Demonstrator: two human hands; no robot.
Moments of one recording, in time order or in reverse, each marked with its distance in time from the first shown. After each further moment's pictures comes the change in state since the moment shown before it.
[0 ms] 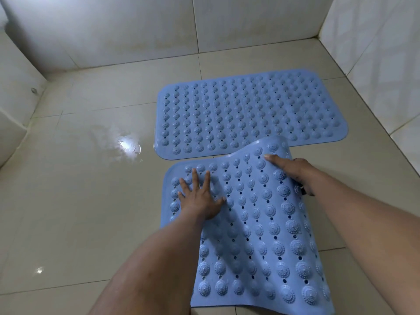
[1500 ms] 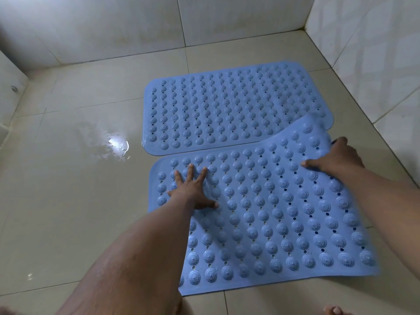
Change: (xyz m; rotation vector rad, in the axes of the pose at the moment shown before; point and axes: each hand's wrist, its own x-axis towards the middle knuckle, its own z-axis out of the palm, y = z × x) left_hand 0.008 0.005 -0.013 0.102 -0.172 0.057; right_hand 0.019 0.046 -0.100 -0.496 0.459 -0.066
